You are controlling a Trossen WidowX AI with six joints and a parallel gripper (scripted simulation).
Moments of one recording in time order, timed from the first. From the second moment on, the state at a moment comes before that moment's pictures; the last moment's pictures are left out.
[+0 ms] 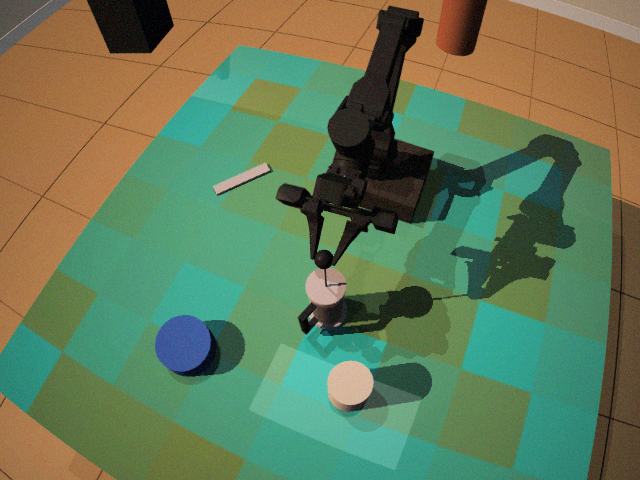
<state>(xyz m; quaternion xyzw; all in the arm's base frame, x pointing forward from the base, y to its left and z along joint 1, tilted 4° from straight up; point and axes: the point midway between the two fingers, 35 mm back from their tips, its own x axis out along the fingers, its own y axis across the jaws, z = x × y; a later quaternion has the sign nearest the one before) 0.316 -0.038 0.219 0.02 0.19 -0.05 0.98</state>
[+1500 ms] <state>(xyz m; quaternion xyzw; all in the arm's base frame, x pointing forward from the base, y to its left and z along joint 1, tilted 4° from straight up) 0.341 -0.039 0.158 0.01 0.19 -0.05 0.98</state>
